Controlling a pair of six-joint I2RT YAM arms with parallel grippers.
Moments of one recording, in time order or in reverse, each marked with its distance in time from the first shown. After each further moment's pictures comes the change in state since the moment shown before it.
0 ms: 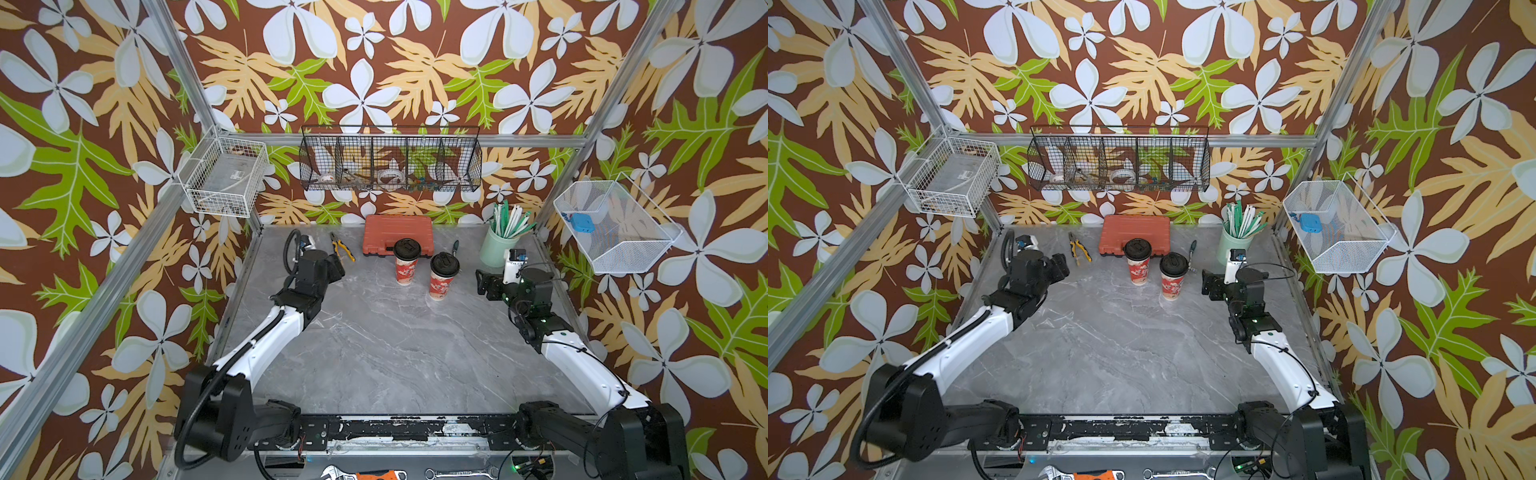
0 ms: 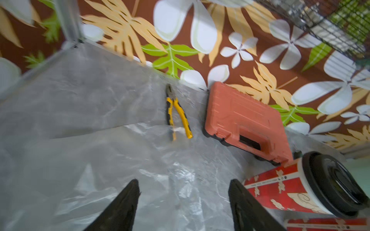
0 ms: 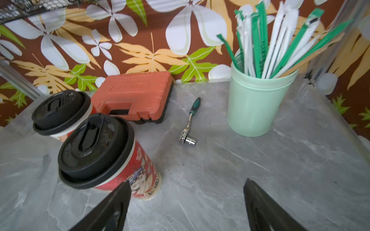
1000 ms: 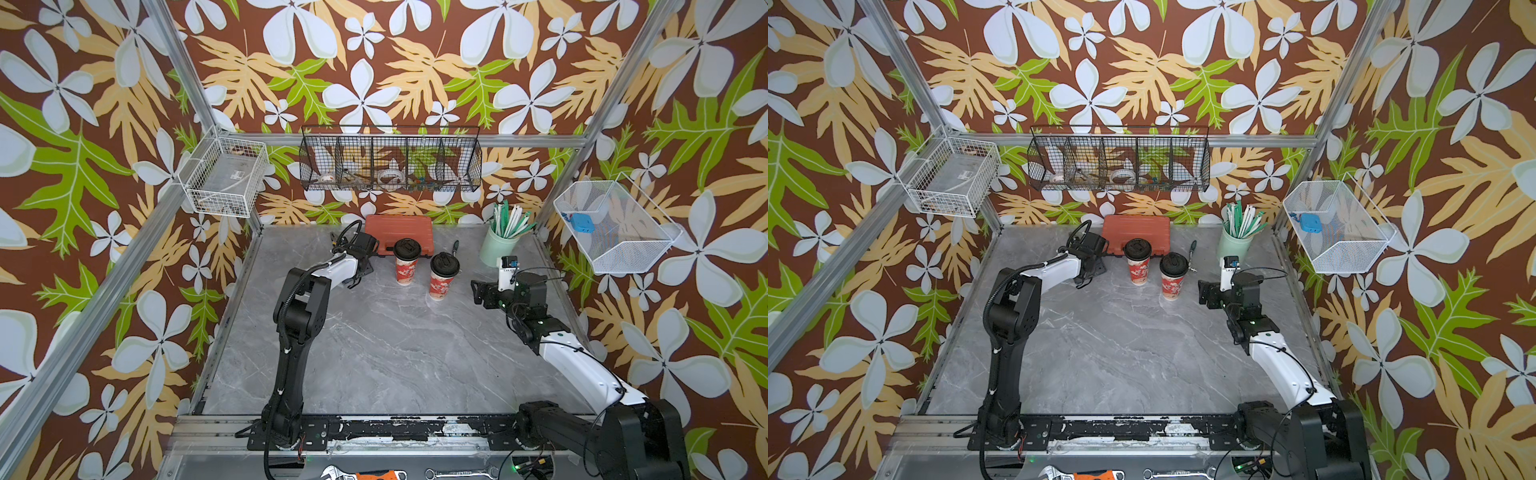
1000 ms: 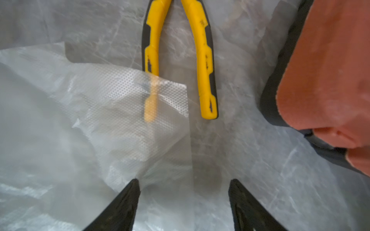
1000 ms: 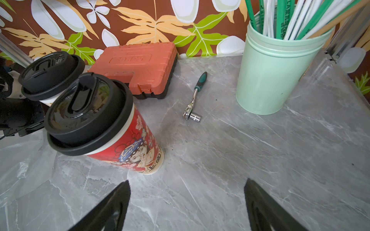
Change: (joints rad) left arm -0.064 0.857 0.723 -0.456 -0.083 -0.219; right arm 0.005 0.012 -0.028 -0.051 -0.028 -0.025
